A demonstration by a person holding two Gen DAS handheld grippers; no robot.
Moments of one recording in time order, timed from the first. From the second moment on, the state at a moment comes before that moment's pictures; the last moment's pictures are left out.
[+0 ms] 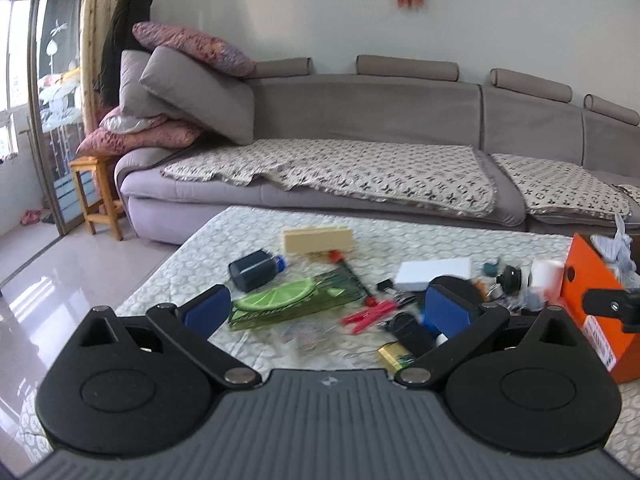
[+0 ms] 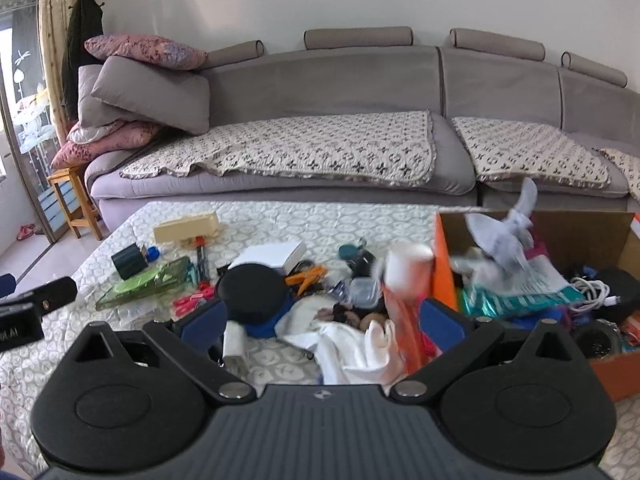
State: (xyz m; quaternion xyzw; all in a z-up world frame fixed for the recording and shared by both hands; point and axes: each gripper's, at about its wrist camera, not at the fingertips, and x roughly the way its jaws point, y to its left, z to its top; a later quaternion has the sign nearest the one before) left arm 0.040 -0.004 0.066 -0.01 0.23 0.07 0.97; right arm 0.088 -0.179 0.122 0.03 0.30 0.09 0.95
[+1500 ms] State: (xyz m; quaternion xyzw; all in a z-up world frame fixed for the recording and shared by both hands) left arm 0.042 0.110 0.020 0.00 0.24 0.16 0.96; right arm 0.007 -0.114 0.024 -0.05 0.27 0.21 0.94
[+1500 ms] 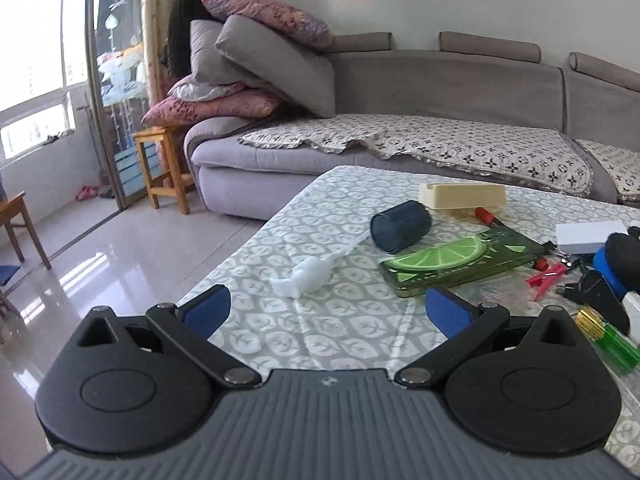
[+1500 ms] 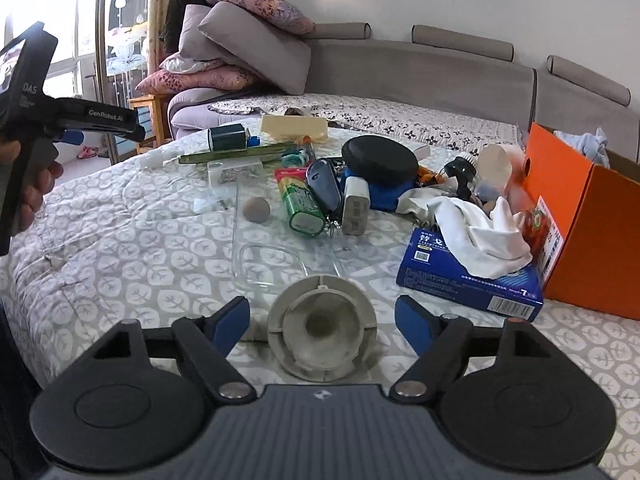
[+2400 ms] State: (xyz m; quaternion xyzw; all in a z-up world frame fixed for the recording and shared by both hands) left arm 0.057 -0.026 0.000 0.09 0.21 -0.07 0.97; right arm 0.004 -0.146 0.026 -0.03 0.28 0.20 0.94
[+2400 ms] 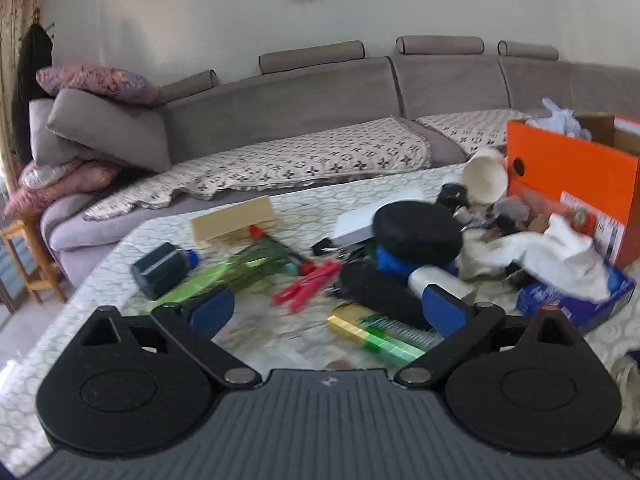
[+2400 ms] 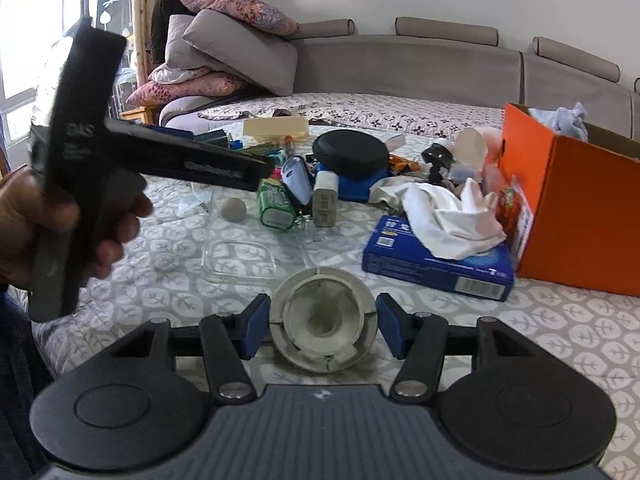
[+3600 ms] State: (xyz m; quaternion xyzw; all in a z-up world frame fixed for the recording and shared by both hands) left arm 0.053 -0.086 0.001 0.09 0.30 -0.08 0.95; right arm 0.008 -0.241 0.046 0.02 0.28 0.08 0.96
